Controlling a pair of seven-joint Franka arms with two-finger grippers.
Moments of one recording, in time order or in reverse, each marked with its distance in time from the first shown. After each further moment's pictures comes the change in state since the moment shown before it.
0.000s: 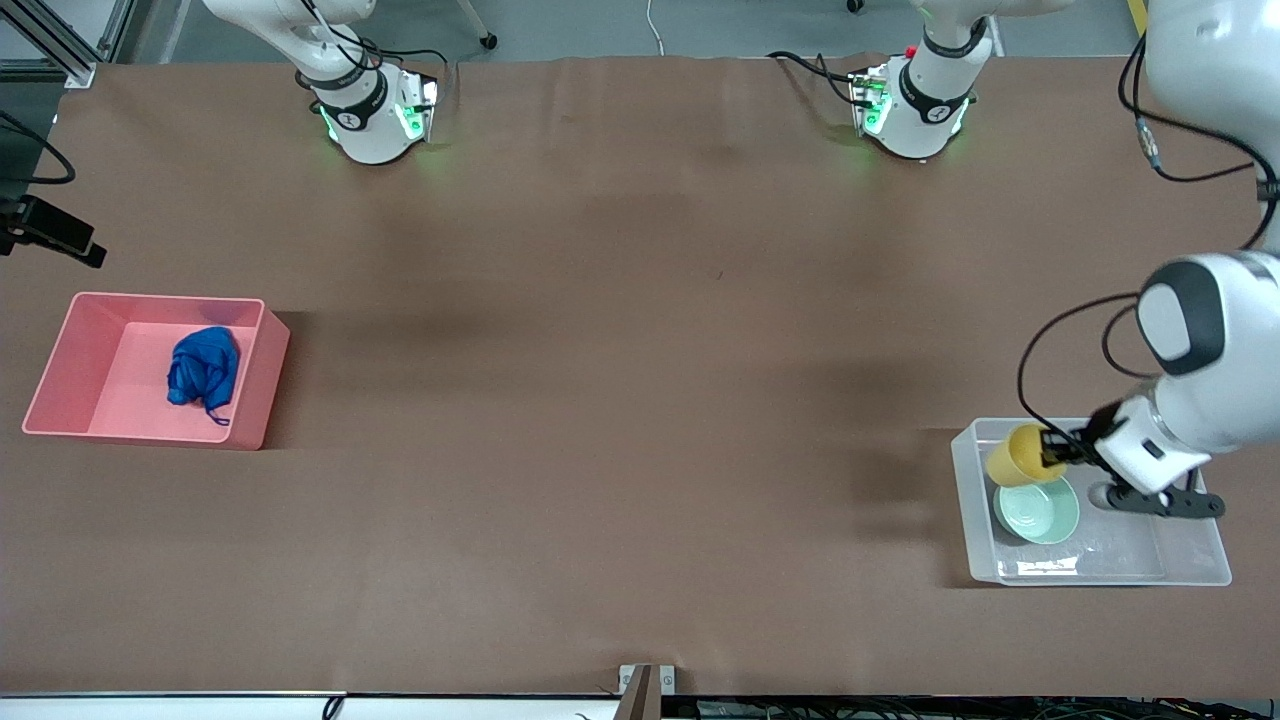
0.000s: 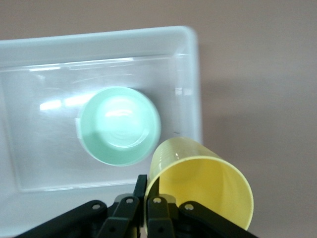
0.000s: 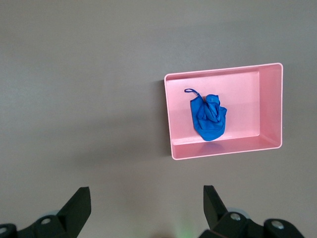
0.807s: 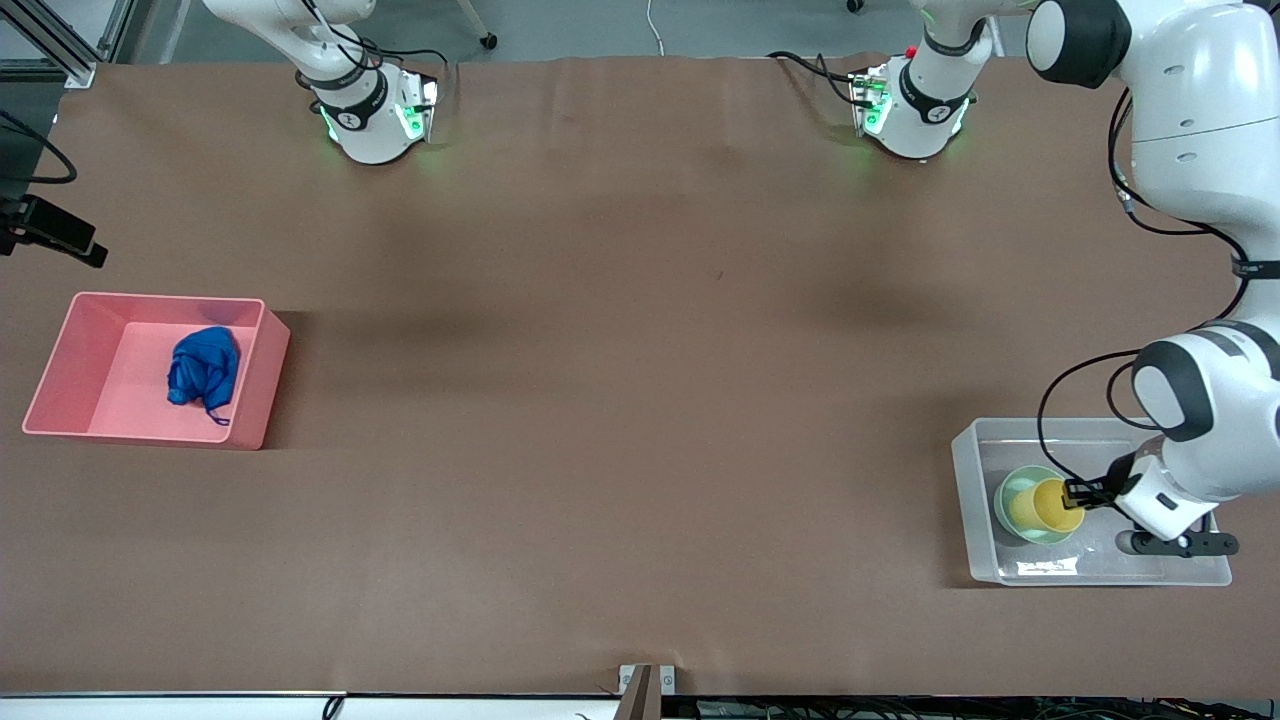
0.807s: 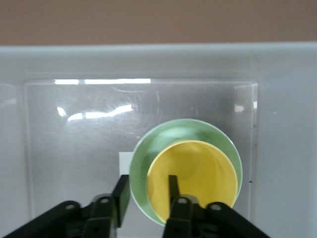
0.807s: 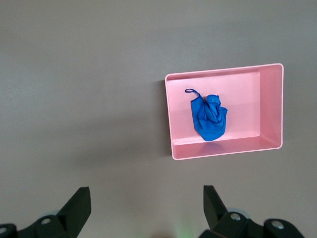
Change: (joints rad) left arm 0.041 0.159 0.041 0.074 -0.061 0.163 0.027; right arm 0.004 0.000 -0.001 0.001 0.000 0.001 0.000
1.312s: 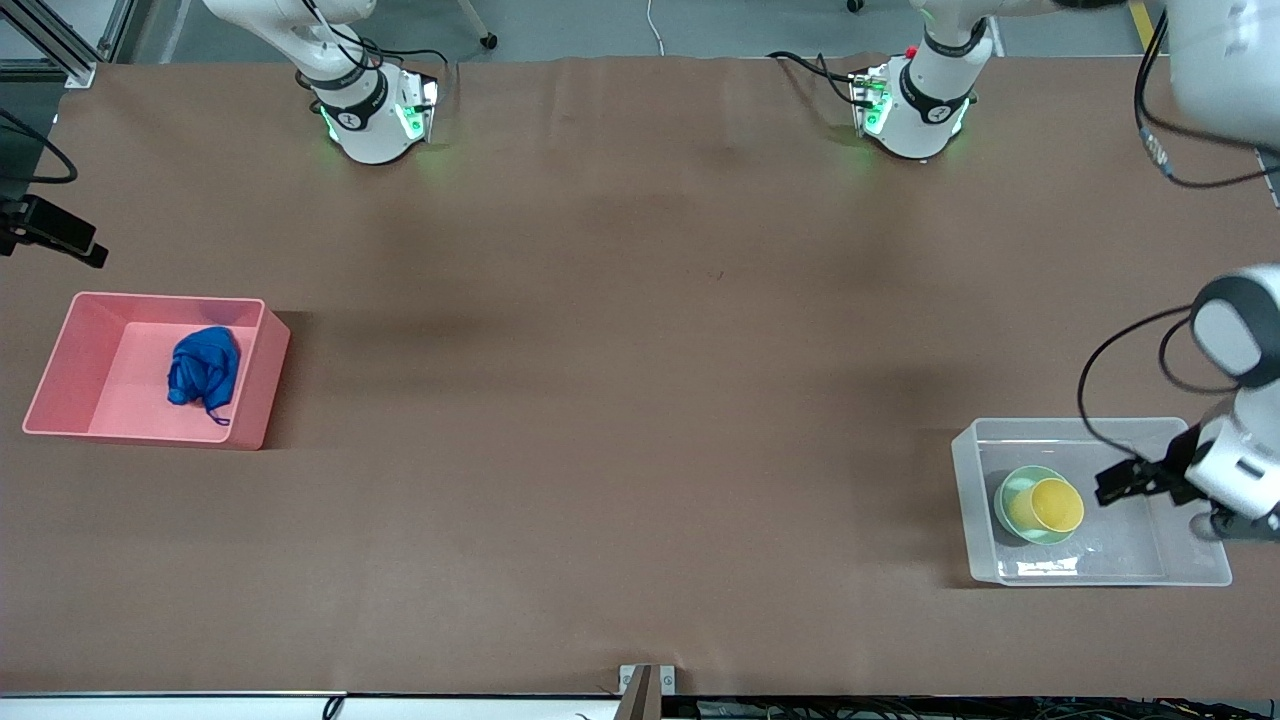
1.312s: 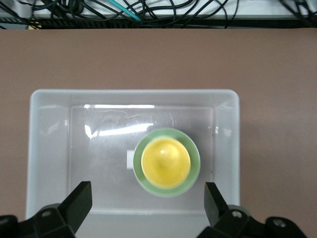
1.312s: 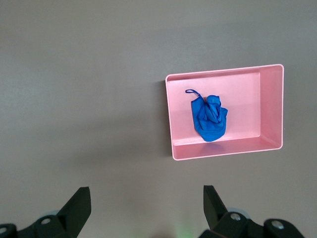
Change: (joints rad) left arm -0.029 -0.315 -0.030 -0.157 0.093 -0.033 -0.103; right arm 0.002 0.000 0.000 0.001 0.000 0.001 0.000
